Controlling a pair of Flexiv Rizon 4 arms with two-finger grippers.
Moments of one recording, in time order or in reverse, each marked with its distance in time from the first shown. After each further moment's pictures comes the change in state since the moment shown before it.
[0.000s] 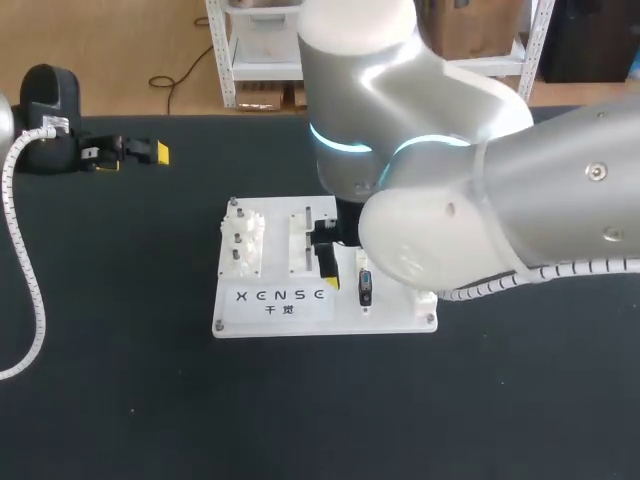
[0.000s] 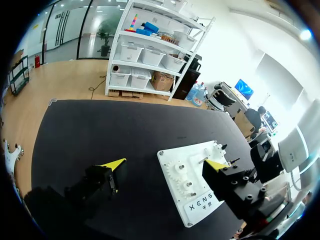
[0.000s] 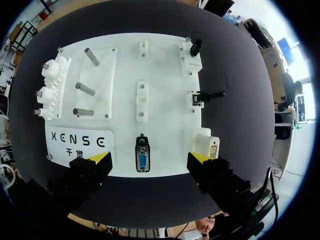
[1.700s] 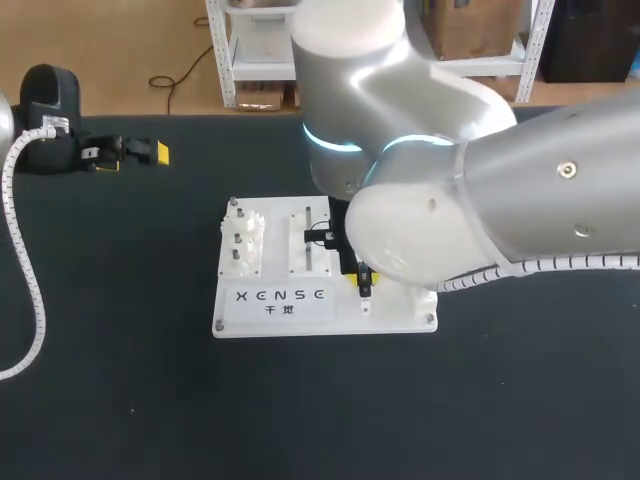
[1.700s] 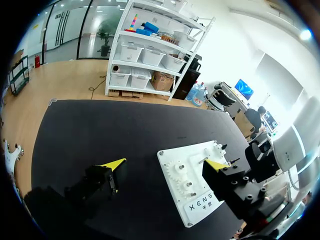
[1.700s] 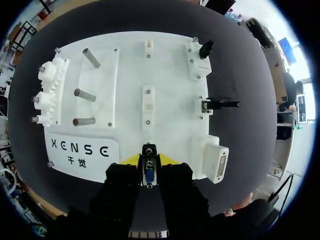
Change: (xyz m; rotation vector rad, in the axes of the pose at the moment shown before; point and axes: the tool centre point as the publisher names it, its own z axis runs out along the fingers) left arm 0.000 0.000 0.000 0.000 0.000 0.000; right arm -0.011 0.009 0.005 -0.002 0.002 -0.002
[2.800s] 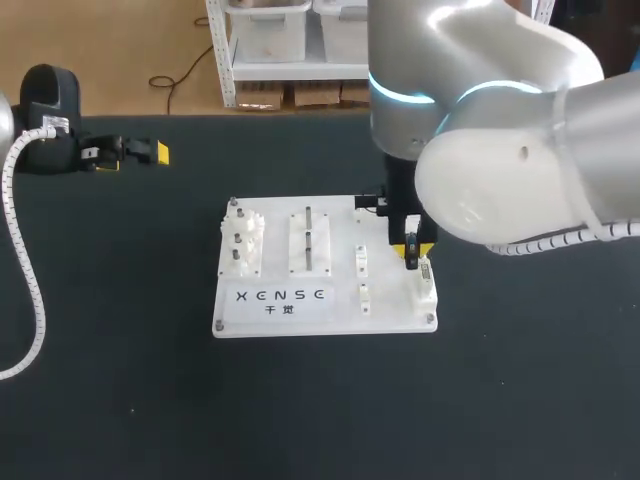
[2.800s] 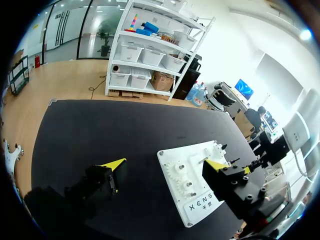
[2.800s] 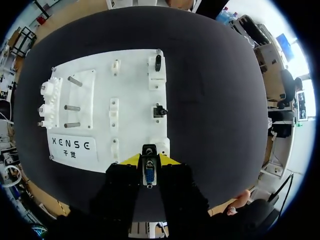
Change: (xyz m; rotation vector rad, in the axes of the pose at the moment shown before) left arm 0.000 0.000 0.000 0.000 0.000 0.000; right arm -0.007 -0.064 -0.040 -0.016 0.001 0.022
